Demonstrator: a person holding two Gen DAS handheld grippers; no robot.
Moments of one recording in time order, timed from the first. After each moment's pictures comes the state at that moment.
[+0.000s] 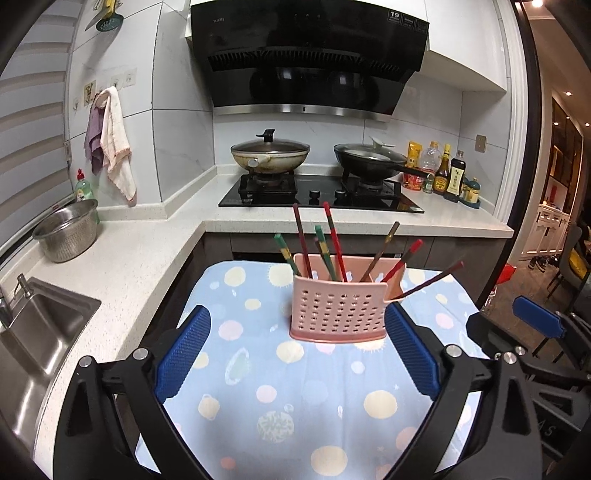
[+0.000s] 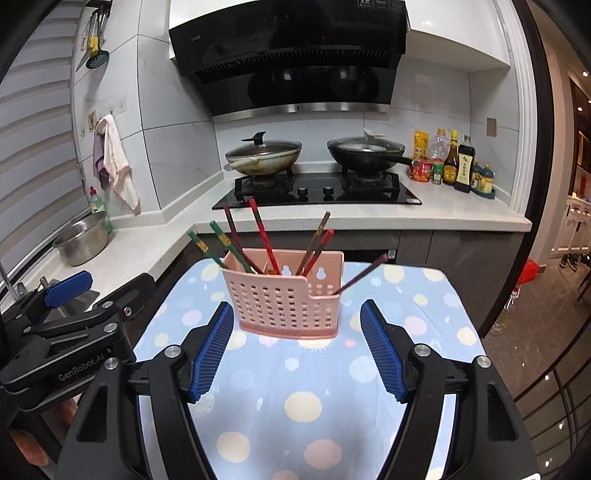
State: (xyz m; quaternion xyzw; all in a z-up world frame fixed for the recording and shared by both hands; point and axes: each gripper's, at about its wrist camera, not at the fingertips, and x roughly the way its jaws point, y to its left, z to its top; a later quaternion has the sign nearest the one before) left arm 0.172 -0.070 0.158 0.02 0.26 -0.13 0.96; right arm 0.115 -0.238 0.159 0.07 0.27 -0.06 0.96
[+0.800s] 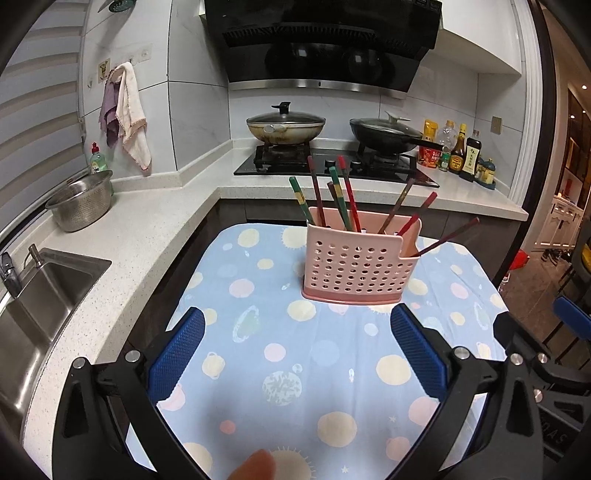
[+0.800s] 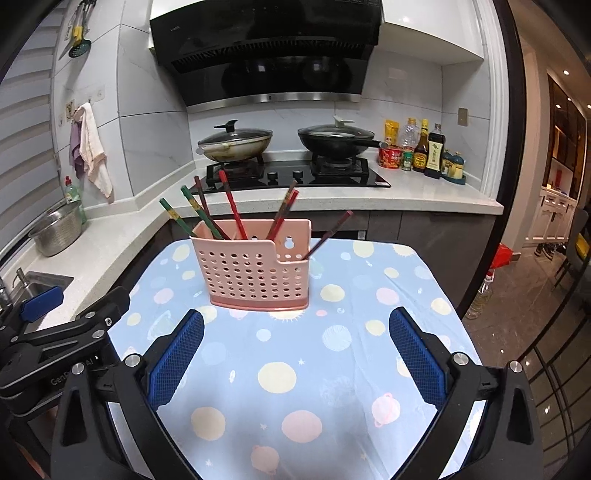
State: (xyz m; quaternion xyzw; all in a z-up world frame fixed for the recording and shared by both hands) left arm 0.152 -0.070 0.118 0.03 0.29 -0.10 0.95; right arm 0.089 -0.239 0.126 0.06 0.28 -0.12 0.95
